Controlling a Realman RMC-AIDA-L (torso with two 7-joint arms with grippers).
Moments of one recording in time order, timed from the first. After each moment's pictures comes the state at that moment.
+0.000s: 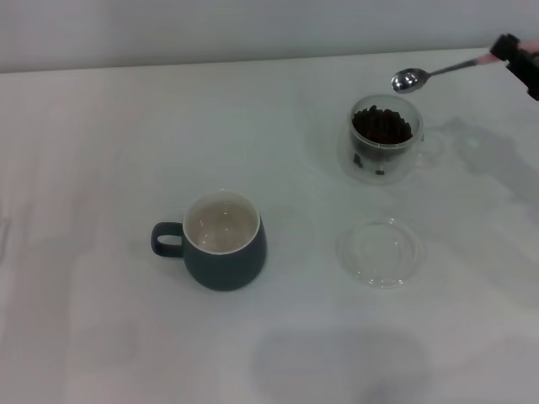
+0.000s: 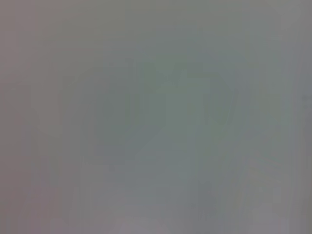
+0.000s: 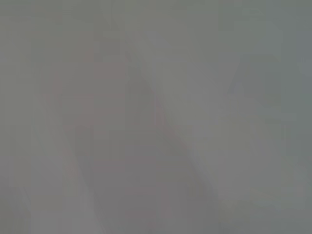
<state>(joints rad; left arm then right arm) -0.26 -2.08 2.83 0.19 -1.48 1.42 -0.05 0.38 2.00 -0.34 -0.42 1.53 1.49 -1.81</state>
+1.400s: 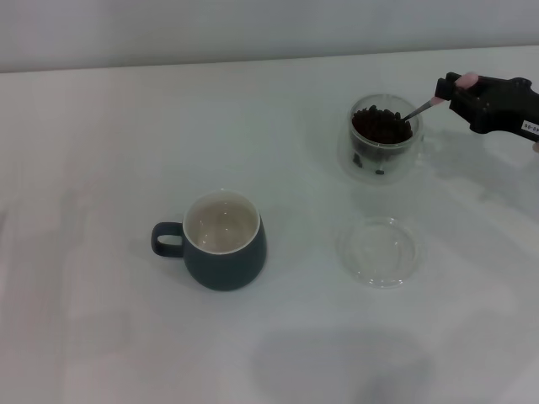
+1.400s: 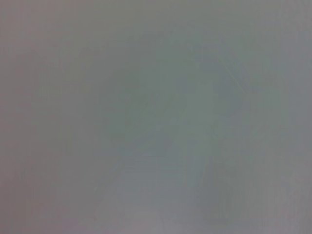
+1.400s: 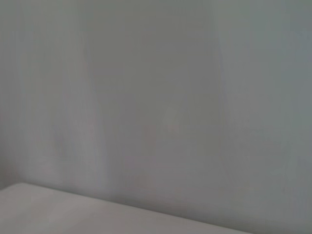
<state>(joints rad) -0.29 -2.08 2.83 0.19 -1.52 1.36 -0.05 0.39 2.00 -0.68 -0.56 1.51 1.26 -1.84</state>
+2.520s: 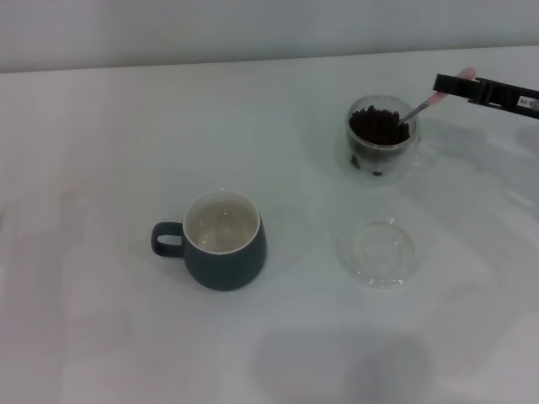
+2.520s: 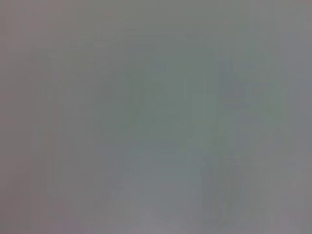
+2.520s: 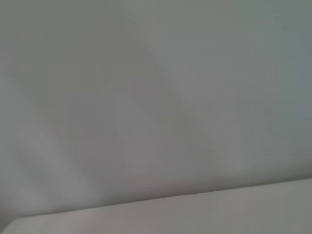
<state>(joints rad) -0.29 -2.08 2.83 0.18 -1.52 1.36 -0.05 0.46 1.97 -0.68 -0.59 1.34 1.15 -1.28</state>
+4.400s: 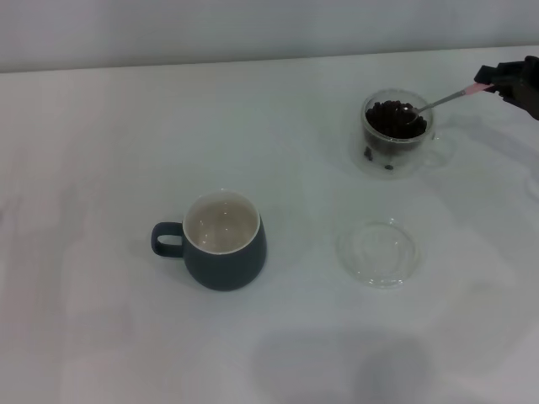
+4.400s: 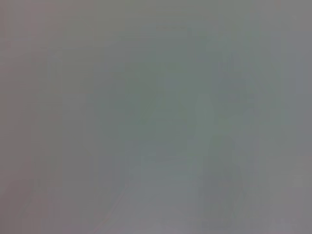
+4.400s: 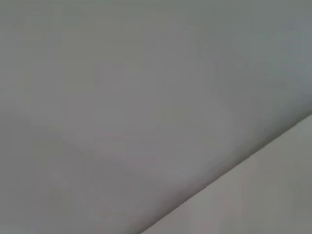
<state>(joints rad) -0.30 -2.08 2.83 0.16 -1.52 1.36 -0.04 0.46 1.91 -0.62 -0.54 1.32 1.14 -0.86</state>
